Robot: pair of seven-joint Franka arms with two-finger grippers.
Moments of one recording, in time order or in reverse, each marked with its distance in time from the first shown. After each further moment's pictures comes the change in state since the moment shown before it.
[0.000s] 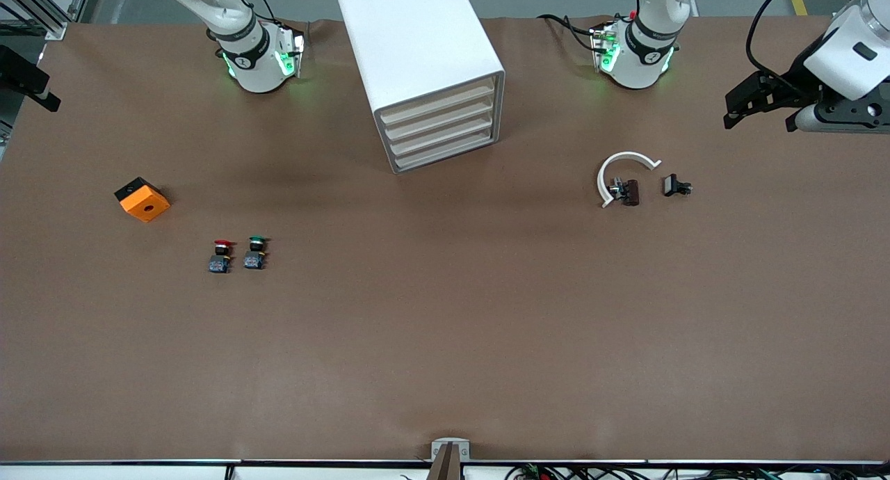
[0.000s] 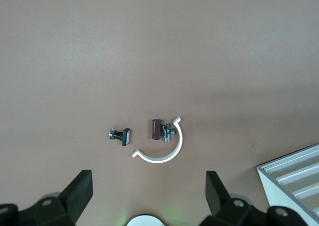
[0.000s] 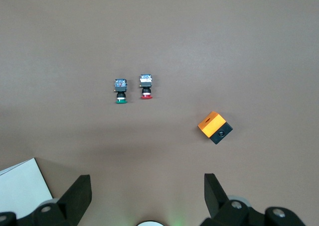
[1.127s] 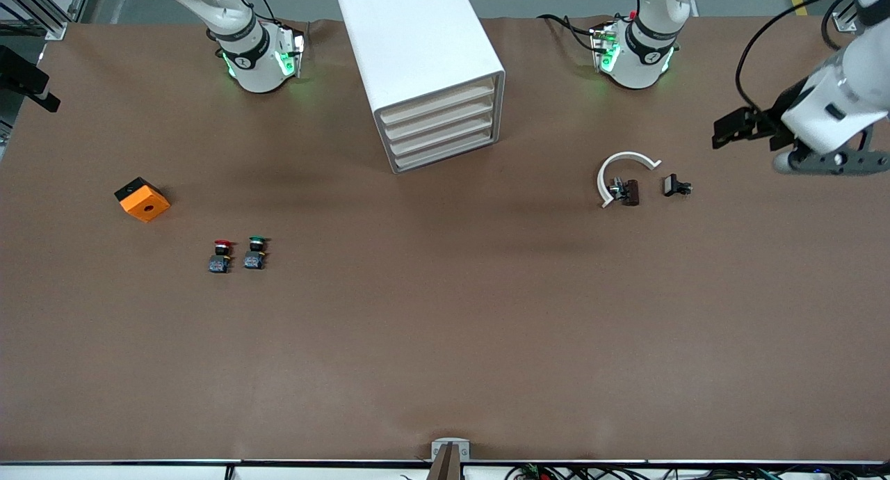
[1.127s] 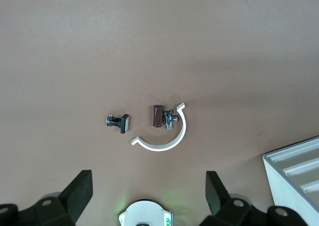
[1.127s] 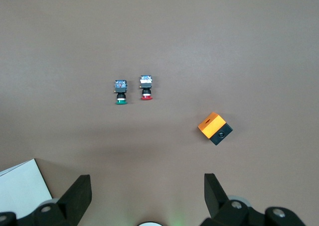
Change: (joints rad) left arm 0.012 0.136 0.003 0.002 0.000 -0.020 0.000; right arm 0.000 0.000 0.001 0.000 0.000 0.004 0.000
